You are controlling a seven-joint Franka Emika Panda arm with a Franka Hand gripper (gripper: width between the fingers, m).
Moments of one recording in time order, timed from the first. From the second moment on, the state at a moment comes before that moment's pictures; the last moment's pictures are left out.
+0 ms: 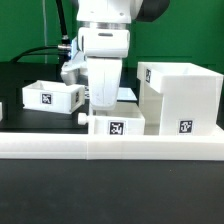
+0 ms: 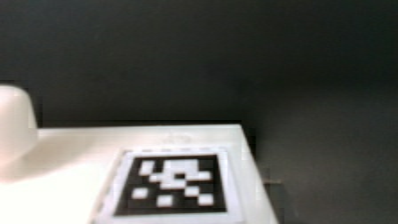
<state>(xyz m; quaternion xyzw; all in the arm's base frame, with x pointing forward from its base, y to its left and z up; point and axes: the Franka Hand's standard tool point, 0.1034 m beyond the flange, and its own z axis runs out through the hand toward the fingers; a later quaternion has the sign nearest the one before) 0.541 -0.028 0.012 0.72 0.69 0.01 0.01</state>
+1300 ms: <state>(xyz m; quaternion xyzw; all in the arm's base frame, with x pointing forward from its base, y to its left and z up) 0.545 -0.002 0.012 0.71 0.71 -0.01 0.01</state>
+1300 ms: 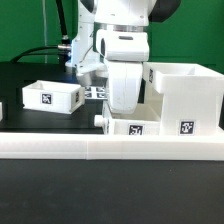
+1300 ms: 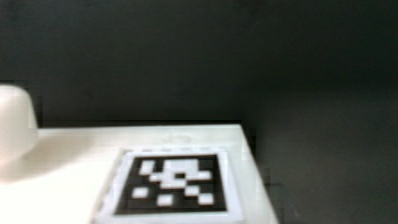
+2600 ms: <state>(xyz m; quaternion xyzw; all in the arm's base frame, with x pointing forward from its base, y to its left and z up) 0.548 0.014 0.010 0.71 0.71 0.00 0.01</state>
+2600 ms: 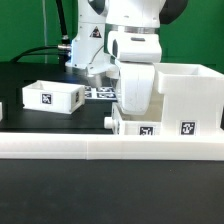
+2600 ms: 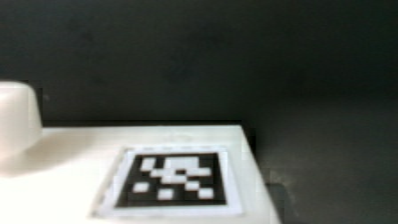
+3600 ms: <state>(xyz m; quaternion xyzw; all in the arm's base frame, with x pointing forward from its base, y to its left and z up) 0.551 0.013 0.031 0.74 0.68 -0.01 0.01</state>
